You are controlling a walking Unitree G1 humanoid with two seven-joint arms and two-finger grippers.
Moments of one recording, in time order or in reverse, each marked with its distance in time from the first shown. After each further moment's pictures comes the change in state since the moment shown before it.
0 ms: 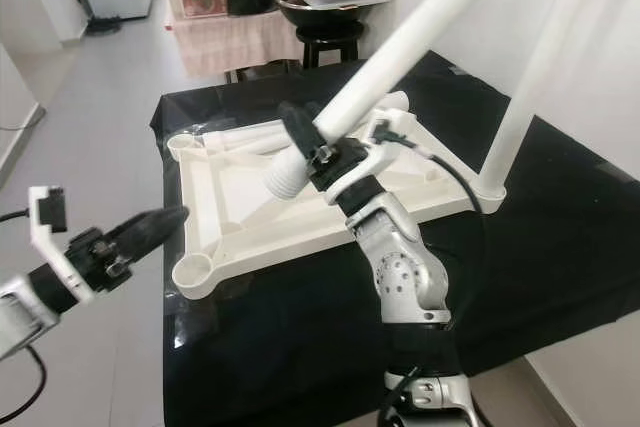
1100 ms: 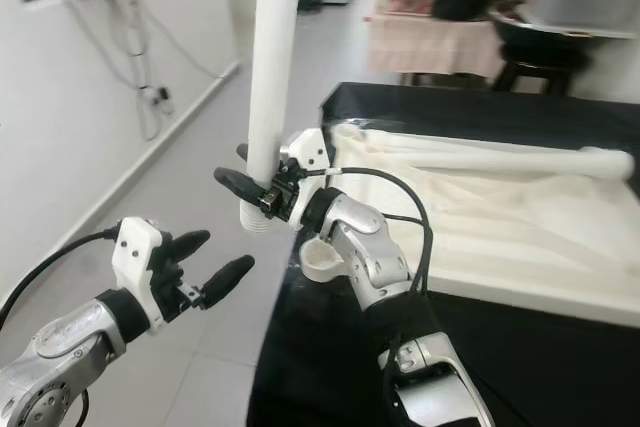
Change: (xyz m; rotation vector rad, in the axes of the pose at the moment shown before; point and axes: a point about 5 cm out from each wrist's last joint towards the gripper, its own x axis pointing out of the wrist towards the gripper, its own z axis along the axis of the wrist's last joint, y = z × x) left arm 0.014 -0.047 -0.056 0.422 0.162 -0.024; right arm 0.023 0.004 -0.043 -0.262 0.238 0.292
